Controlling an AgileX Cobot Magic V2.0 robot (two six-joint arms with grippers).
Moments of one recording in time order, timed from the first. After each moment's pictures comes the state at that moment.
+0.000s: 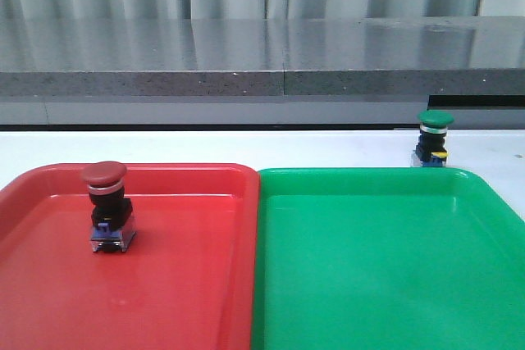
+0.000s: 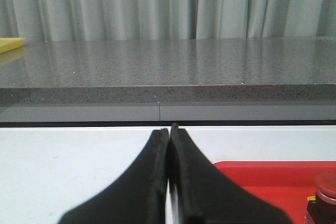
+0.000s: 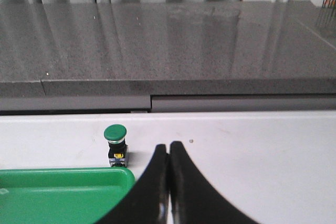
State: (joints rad) left arm 0.01 0.00 0.00 -0.02 0.05 -0.04; right arm 0.00 0.34 -0.51 -0.07 0.42 0.11
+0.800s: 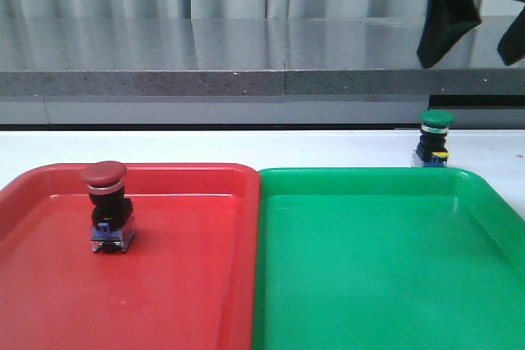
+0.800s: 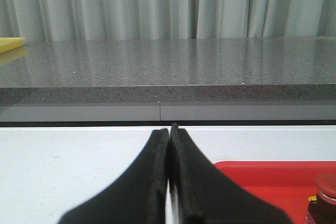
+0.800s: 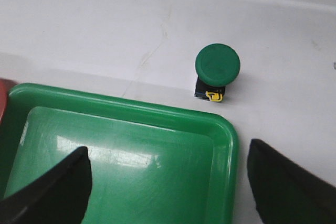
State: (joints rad) left arm 0.01 0.00 0.00 -0.02 0.05 -0.04; right arm 0.28 1.46 -1.08 -0.06 0.58 0.22
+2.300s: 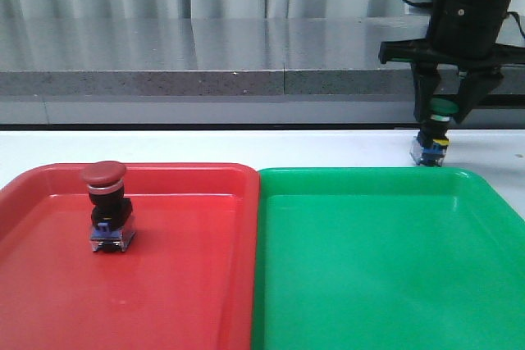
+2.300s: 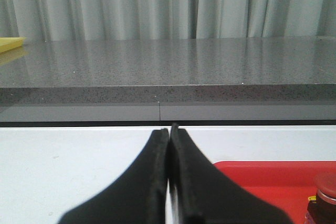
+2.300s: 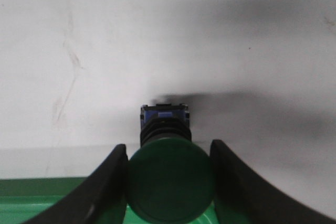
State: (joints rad) left arm 0.01 0.00 0.00 -0.02 0.05 -0.04; right arm 0.15 2.04 -1.71 0.00 0.99 0.27
